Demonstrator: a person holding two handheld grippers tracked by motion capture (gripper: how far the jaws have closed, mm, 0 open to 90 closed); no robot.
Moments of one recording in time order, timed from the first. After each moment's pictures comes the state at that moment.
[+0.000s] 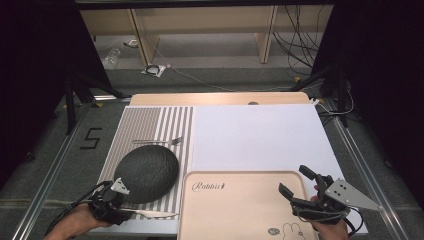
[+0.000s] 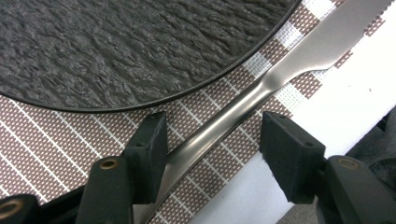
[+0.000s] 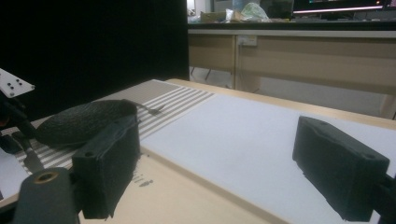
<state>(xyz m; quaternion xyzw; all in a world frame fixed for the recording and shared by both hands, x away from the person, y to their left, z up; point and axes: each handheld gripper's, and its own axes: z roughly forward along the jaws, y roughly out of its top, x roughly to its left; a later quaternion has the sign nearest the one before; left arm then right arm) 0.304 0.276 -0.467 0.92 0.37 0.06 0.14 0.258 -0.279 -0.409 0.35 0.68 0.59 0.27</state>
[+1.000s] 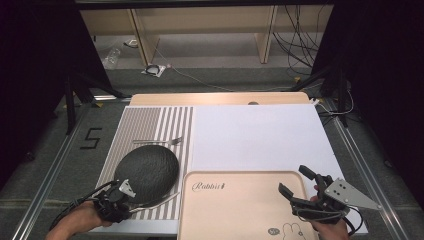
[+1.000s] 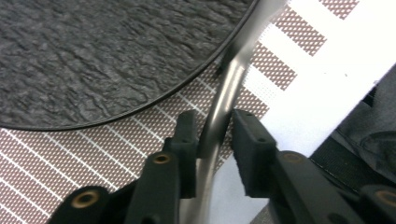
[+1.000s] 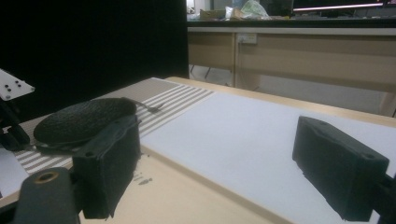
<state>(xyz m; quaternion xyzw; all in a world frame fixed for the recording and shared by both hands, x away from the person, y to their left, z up) 0.305 0.262 -0.462 0.94 0.32 0.04 0.10 0.259 -0.278 -0.410 0.35 0.68 0.59 0.26</state>
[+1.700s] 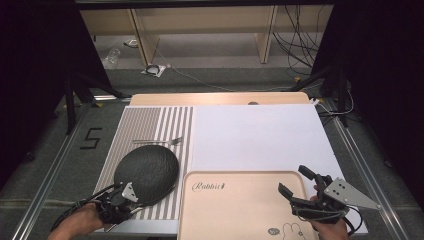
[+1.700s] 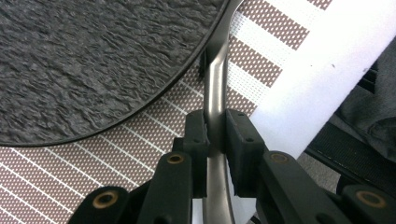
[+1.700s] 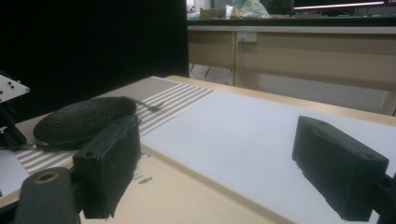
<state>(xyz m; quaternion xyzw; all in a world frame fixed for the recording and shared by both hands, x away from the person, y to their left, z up) 0.297 0.255 -0.461 0.95 0.28 0.05 0.09 0.259 -0.278 -0.410 0.35 0.68 0.58 0.26</state>
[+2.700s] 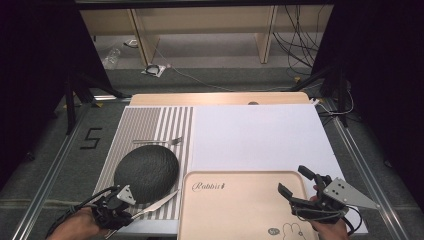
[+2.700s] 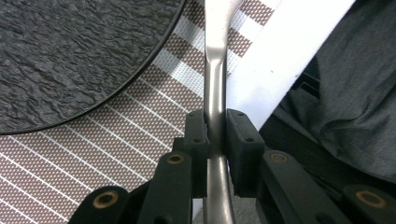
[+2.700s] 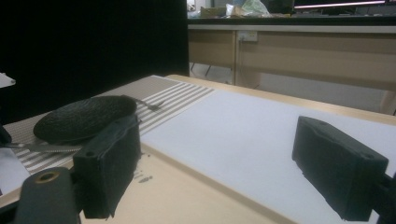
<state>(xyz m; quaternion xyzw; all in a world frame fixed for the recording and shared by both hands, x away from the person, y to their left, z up) 0.283 0.253 -0.444 0.95 0.30 0.02 0.12 0.260 -0.277 -0.411 0.35 0.68 0.58 0.26</state>
